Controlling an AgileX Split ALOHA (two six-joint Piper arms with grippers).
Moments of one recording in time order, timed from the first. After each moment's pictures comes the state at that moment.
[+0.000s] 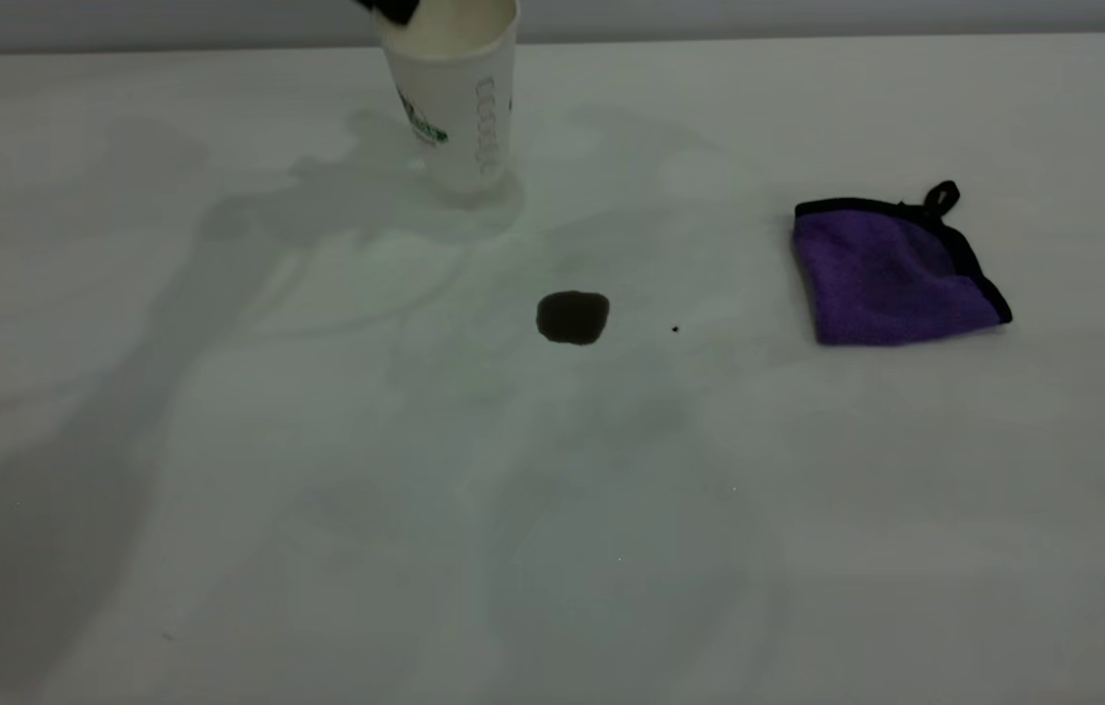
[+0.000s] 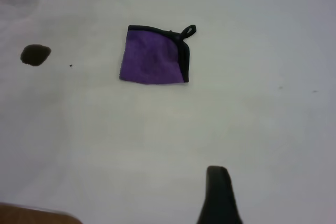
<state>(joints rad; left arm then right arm) -0.23 2.41 -1.91 -0.44 0.63 0.53 -0.01 -0.02 -0.47 0.08 1.15 -0.14</state>
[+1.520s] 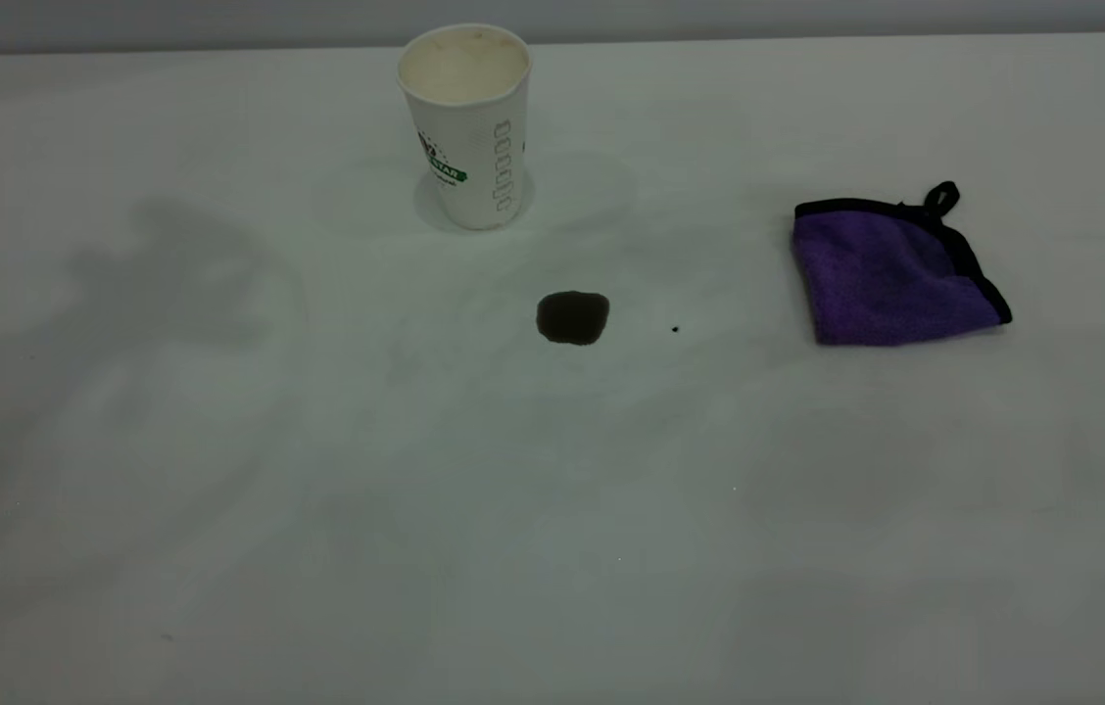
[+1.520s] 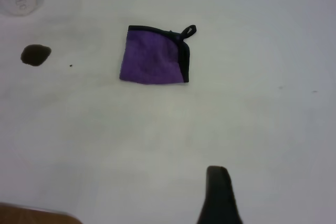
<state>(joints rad) -0.14 1.67 -1.90 -0.19 1.17 0.28 -0.01 -0.02 -0.47 0.08 1.14 -0.14</state>
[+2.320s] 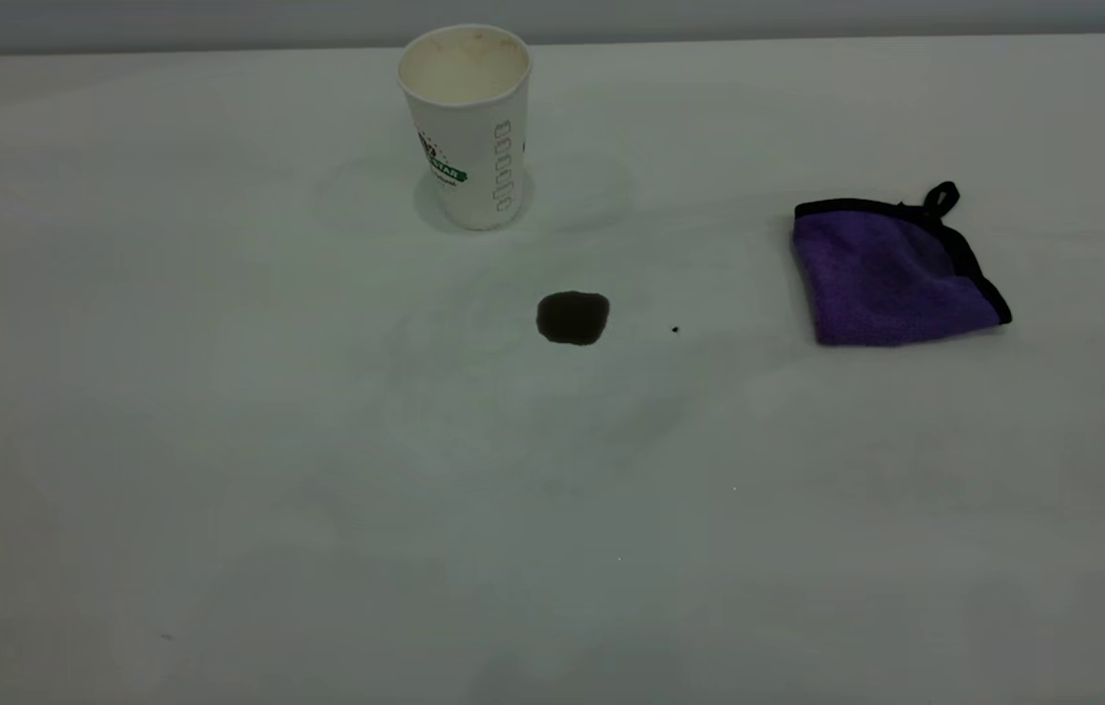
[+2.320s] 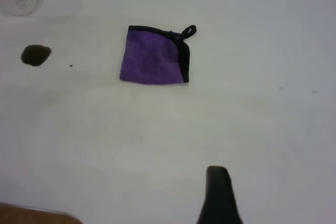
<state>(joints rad) -0.14 0.65 -0.95 0.02 1.17 0.04 -0.01 -0.02 -0.47 0.08 1.14 -0.14</state>
